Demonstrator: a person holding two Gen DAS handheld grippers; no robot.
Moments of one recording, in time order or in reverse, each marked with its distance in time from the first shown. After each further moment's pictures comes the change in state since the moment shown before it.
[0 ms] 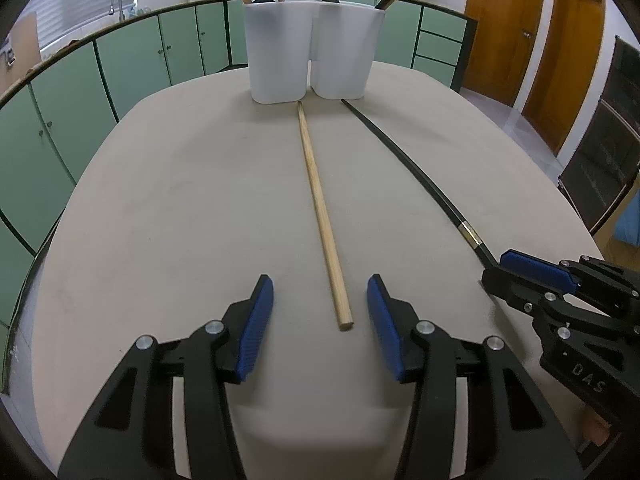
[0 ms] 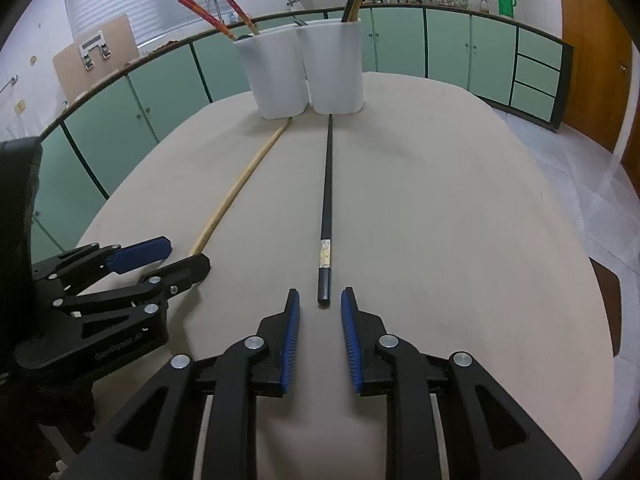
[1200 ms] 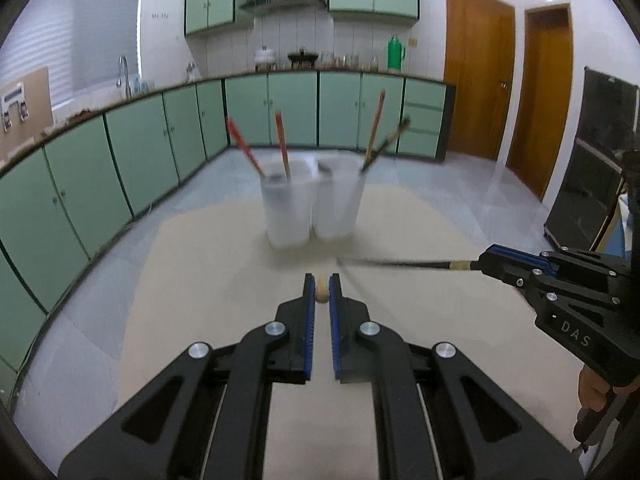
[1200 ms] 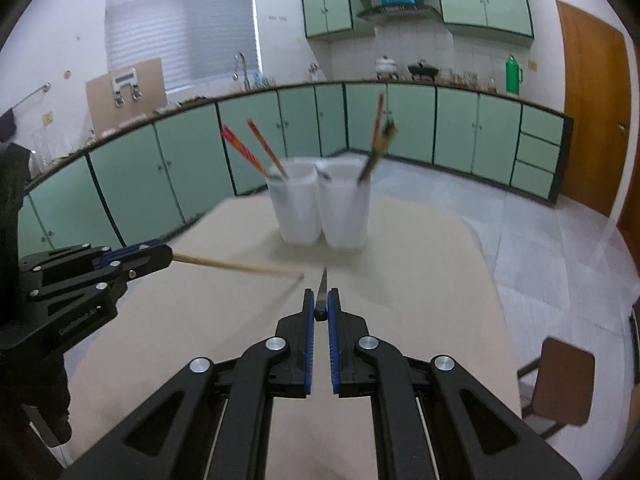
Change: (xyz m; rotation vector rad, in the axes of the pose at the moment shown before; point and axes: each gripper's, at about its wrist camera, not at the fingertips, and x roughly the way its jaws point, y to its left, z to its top) left arm -0.119 0.002 0.072 0.053 -0.296 -0.011; right arm -0.098 0.005 0.079 -0.101 -0.265 0.017
